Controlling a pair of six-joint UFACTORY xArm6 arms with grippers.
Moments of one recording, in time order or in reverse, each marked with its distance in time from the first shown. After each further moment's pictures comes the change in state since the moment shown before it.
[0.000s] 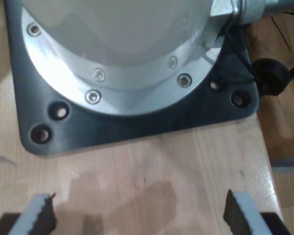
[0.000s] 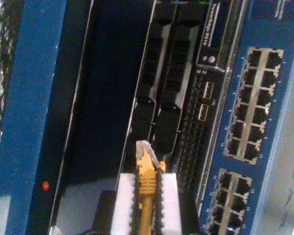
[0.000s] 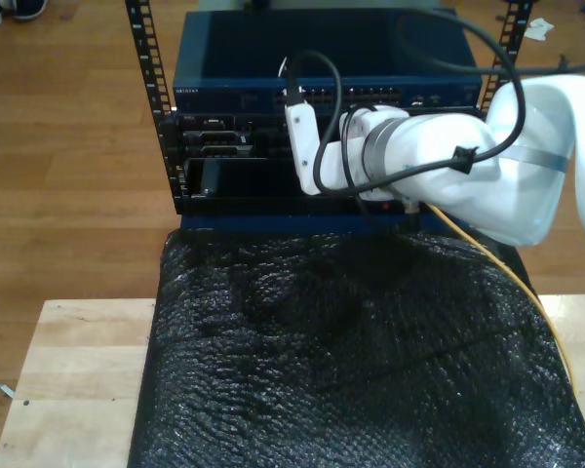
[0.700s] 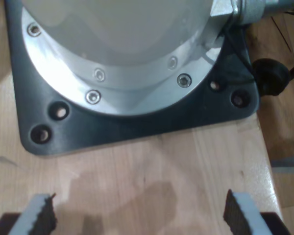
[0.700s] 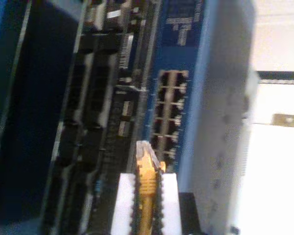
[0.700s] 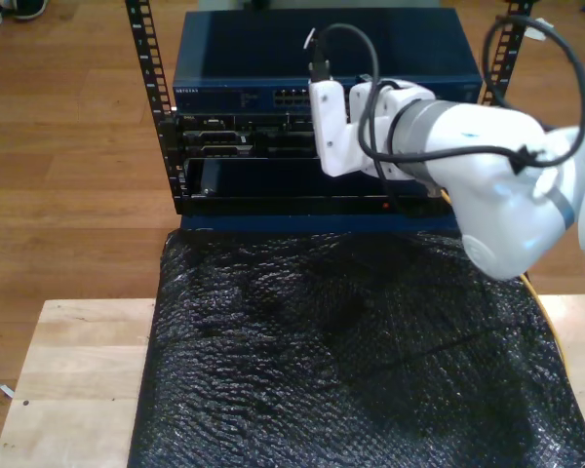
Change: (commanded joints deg) left arm 0.0 0.0 0.0 0.0 0.0 -0.1; right arm -1.5 0.3 8.6 31.8 -23.7 -35.3
